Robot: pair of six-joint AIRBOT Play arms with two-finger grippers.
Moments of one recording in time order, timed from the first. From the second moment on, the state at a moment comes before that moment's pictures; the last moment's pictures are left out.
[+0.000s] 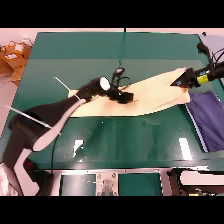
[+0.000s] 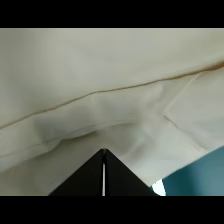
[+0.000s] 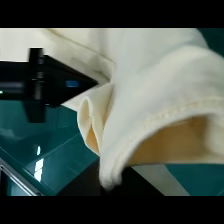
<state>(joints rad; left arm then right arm) -0.65 -1.92 1.60 0.84 -0.72 -1.48 -0.34 -1.46 1.51 -0.85 1.65 1.20</state>
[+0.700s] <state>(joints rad) -0.51 -1.95 1.83 0.80 -1.07 -1.39 -0.23 -1.42 1.63 -0.82 1.70 1.30</state>
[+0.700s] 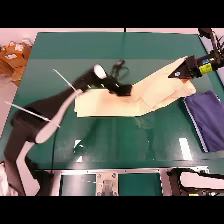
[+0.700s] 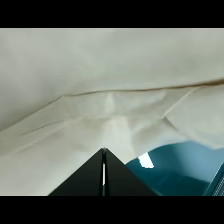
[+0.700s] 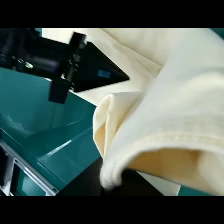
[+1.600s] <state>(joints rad) 0.00 -1.72 2.08 1.00 -1.60 -1.31 0.59 -1.86 1.60 -0.55 0.77 1.50</state>
